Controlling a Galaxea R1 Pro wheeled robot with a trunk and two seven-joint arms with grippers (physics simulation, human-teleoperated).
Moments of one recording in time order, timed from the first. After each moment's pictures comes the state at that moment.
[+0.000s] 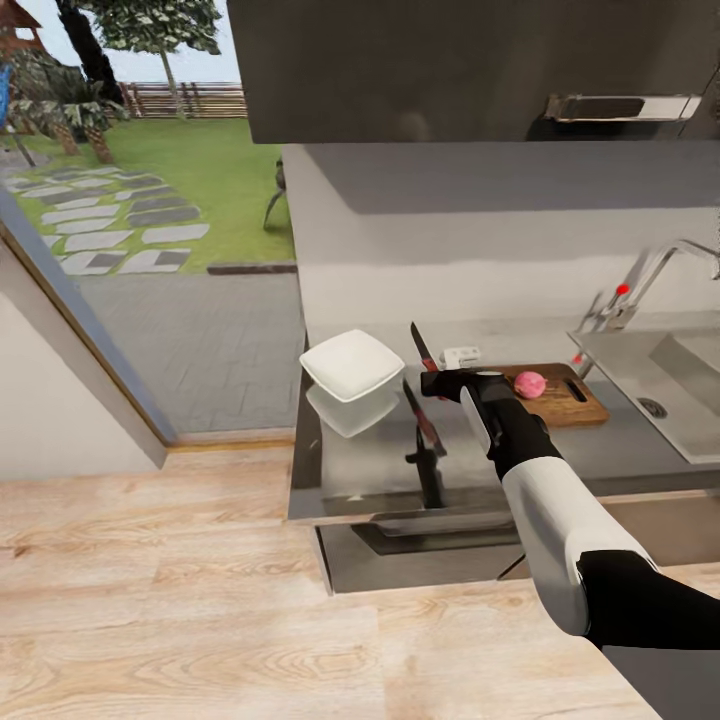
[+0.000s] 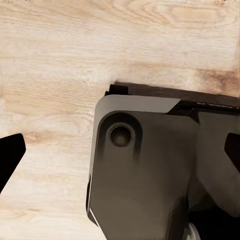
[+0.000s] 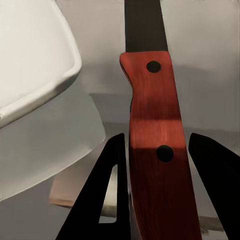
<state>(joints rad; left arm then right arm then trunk) -0.13 0.04 -0.12 -0.46 0.25 0.05 0.06 -1.12 0.08 -0.01 -0.74 0.09 0.54 0.16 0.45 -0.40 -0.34</state>
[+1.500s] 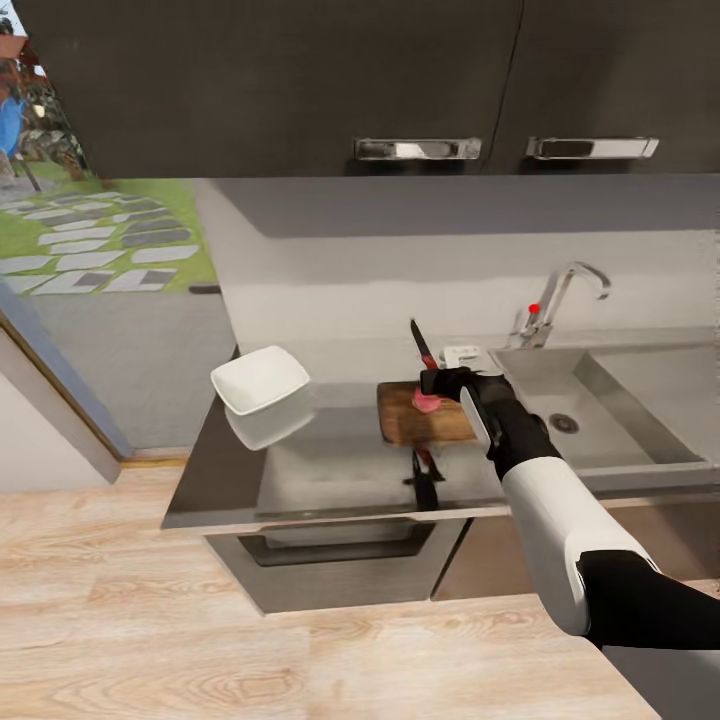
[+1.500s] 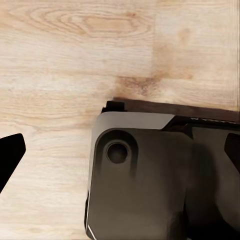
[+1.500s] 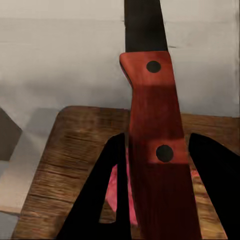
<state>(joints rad) -0.14 0.04 -0.14 -0.46 0.25 0.05 0.06 -1.12 0.08 -0.01 -0.74 0.09 0.51 0.16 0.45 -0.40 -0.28</state>
